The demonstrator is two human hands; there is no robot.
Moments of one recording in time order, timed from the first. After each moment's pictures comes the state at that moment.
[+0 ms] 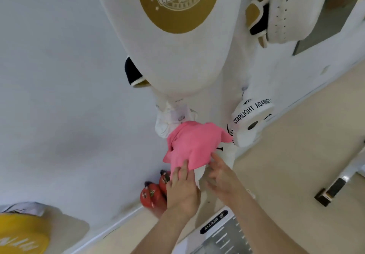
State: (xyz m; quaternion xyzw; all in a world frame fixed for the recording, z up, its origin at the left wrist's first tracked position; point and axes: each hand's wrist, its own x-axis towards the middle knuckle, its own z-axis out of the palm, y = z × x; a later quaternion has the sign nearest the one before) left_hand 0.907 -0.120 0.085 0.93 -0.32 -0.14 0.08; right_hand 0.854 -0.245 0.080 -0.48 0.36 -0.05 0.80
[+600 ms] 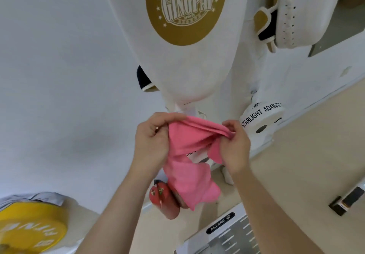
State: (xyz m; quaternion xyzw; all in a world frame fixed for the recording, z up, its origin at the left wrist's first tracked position) left_hand 0.933 -0.107 0.278 0.74 -0.27 0.00 0.61; right_hand 0.881 -0.268 0.168 -0.70 0.33 -0.36 0.52
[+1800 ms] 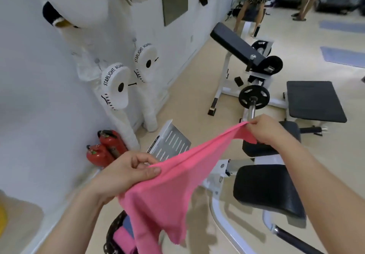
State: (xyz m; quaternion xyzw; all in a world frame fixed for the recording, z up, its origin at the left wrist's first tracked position) left_hand 0.643 0.218 0.232 0.58 -0.46 -0.57 0.36; right_hand 0.348 -0.001 0.213 -0.70 0.66 -0.03 0.29
